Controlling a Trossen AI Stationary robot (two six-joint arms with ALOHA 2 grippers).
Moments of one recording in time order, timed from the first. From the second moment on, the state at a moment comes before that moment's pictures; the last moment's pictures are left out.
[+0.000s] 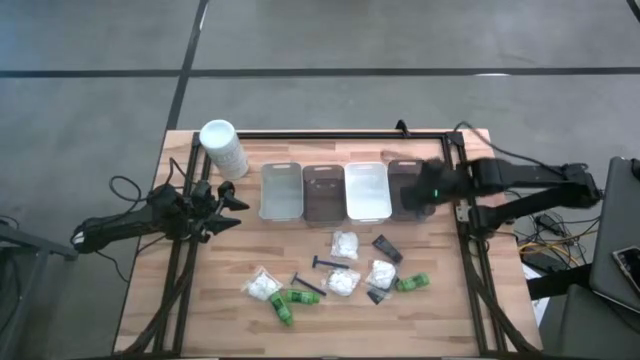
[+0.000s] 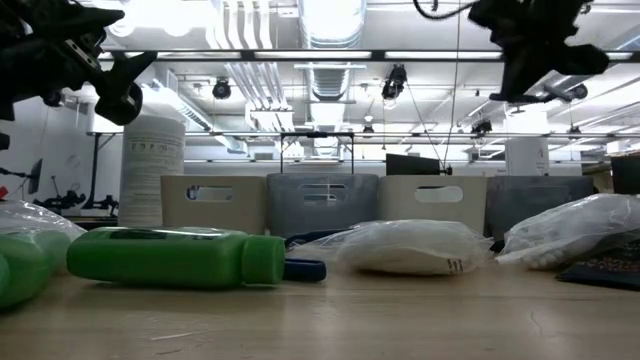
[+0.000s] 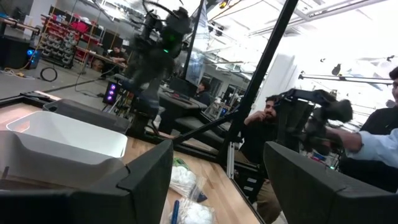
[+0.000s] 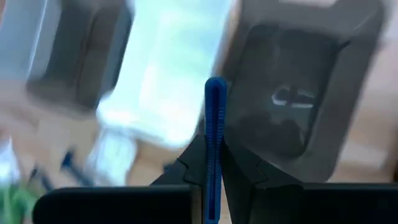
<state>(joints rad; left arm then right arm) 0.21 0.00 0.01 0.22 0.36 -0.49 -0.07 1.01 1.04 -1.16 0.27 1.23</state>
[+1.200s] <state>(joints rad) 0.21 0.00 0.01 0.22 0.36 -0.49 -0.32 1.20 0.90 -0.96 0.18 0.97</state>
